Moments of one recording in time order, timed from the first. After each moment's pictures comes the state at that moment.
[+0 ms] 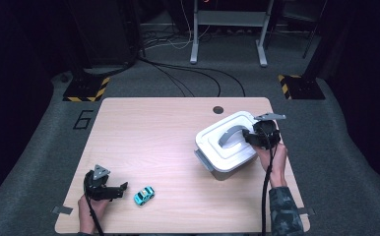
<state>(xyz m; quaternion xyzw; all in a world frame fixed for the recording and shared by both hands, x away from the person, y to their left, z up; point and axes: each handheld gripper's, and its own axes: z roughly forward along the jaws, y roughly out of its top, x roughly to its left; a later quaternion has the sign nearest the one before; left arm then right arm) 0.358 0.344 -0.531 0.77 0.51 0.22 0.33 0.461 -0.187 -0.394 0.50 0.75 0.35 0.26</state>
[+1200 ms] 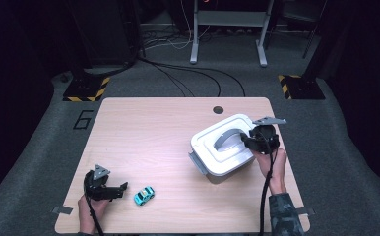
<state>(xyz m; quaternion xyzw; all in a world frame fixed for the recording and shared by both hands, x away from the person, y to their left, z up) 0.358 0.344 -0.531 0.77 0.51 0.22 0.33 0.440 -0.183 -0.389 0.49 0.75 0.36 0.24</state>
